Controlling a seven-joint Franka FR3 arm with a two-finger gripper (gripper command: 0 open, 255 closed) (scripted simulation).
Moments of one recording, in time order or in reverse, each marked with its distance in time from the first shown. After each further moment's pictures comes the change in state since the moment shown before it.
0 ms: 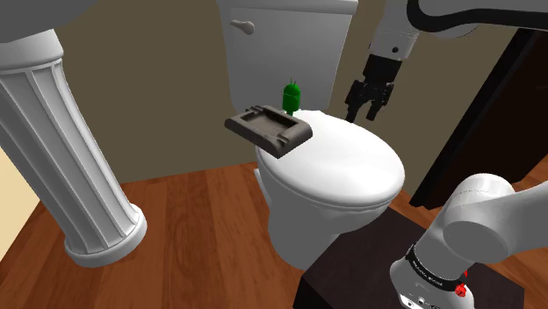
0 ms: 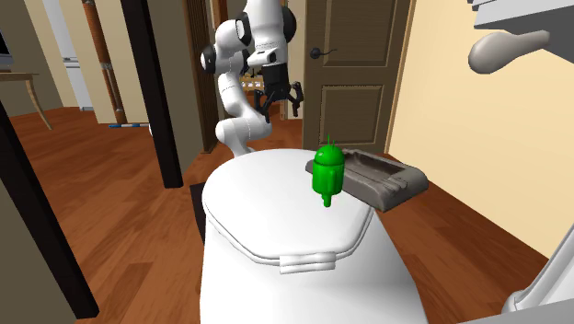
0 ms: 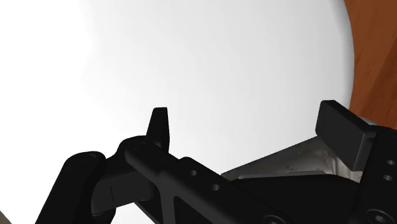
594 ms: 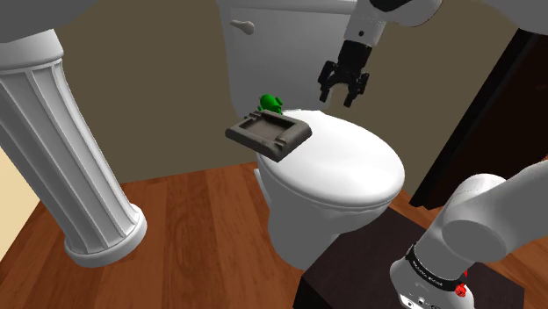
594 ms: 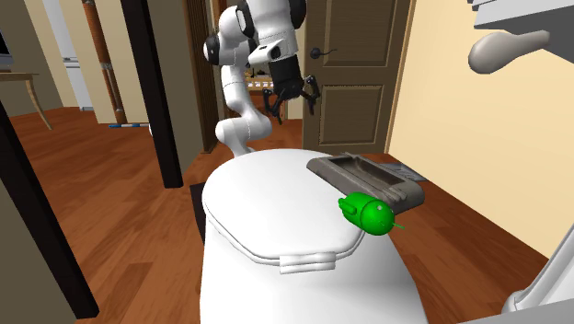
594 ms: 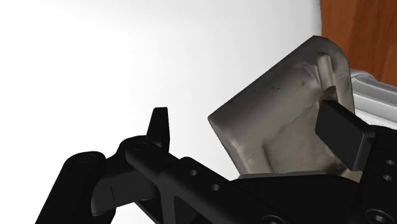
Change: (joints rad) arm -0.020 0.290 -0.042 0.238 0.117 0.026 0.127
